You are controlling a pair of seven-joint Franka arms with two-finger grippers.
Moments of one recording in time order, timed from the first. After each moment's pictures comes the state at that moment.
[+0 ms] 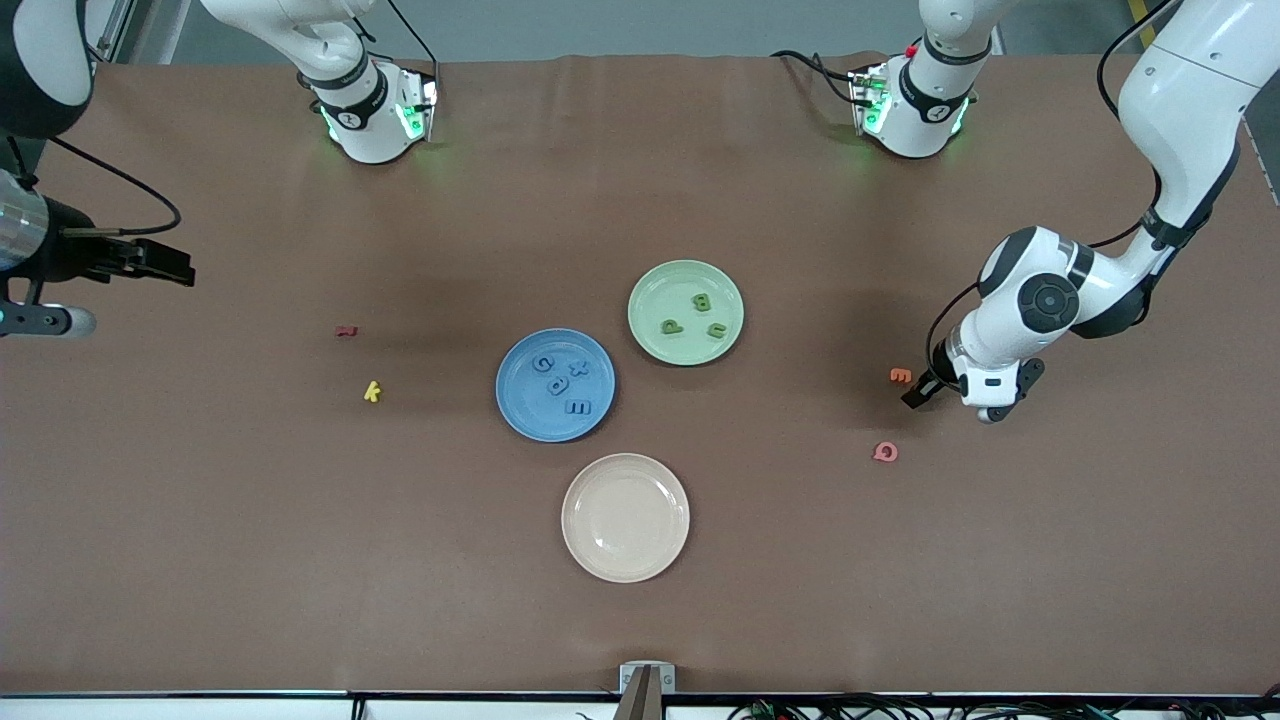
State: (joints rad) left arm 0.66 0.55 -0.74 -2.21 0.61 2.50 -1.30; right arm 0.06 0.08 -0.09 -1.55 -0.04 1.42 0.01
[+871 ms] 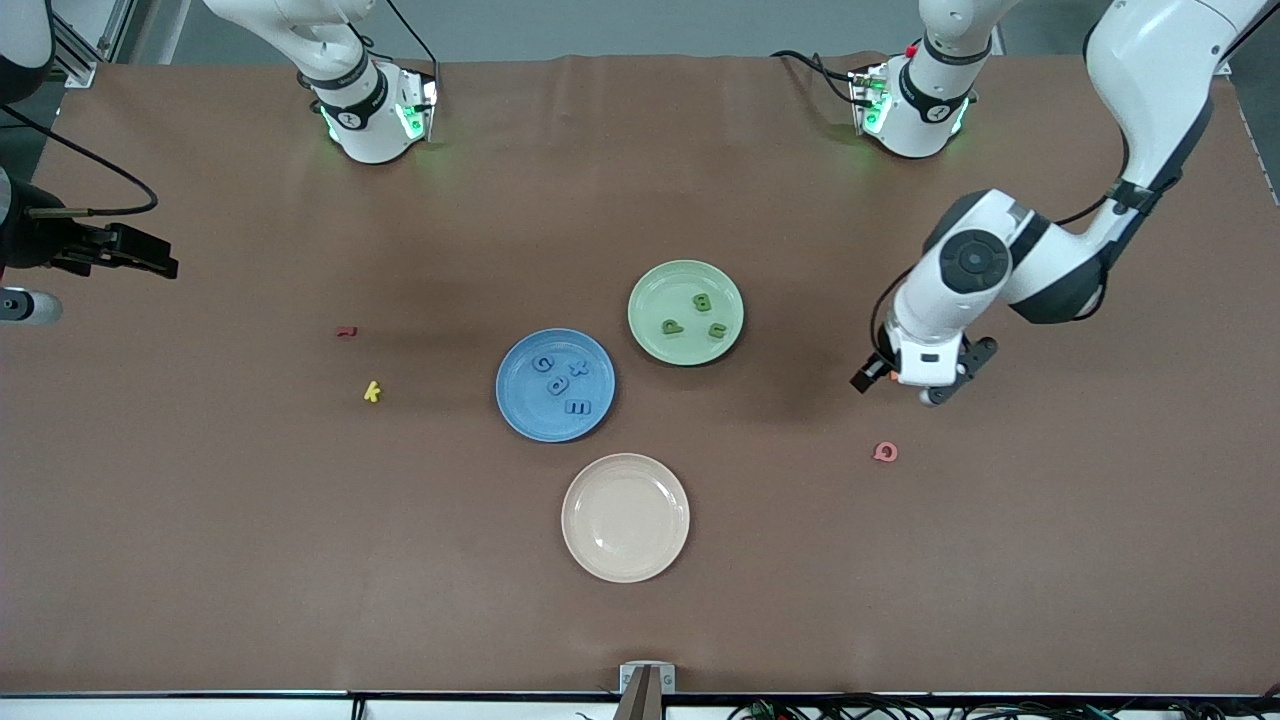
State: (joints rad) left arm 0.65 0.48 -1.03 -2.14 0.61 2.29 -1.47; right arm -0.01 0.09 -0.01 -1.49 -0.02 1.39 0.01
